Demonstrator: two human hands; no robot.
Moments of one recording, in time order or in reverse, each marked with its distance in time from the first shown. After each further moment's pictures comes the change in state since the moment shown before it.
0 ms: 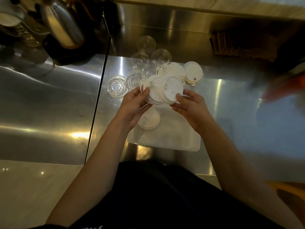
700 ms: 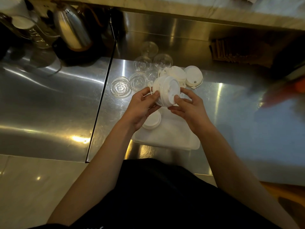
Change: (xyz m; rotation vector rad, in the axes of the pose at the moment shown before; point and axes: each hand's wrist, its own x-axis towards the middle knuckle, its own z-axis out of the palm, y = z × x) left_hand -0.031 -0.003 0.012 0.080 -0.150 0.111; right_hand -0.026 0.003 0.008 -0.156 -0.022 -0.139
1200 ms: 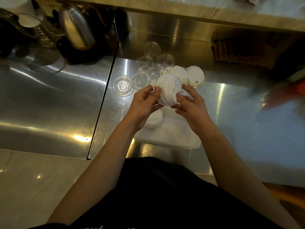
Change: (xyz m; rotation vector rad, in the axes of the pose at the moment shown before) left_hand -0.012 0.001 0.007 0.094 0.040 0.091; right_hand -0.006 0.000 0.003 -0.031 -0.014 -0.028
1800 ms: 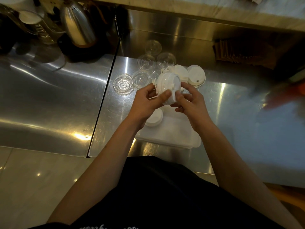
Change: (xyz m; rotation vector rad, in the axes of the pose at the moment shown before) left_hand -0.007 0.003 0.004 0.134 0.014 0.092; right_hand 0.003 0.000 0.001 -0.212 0.011 -0.109
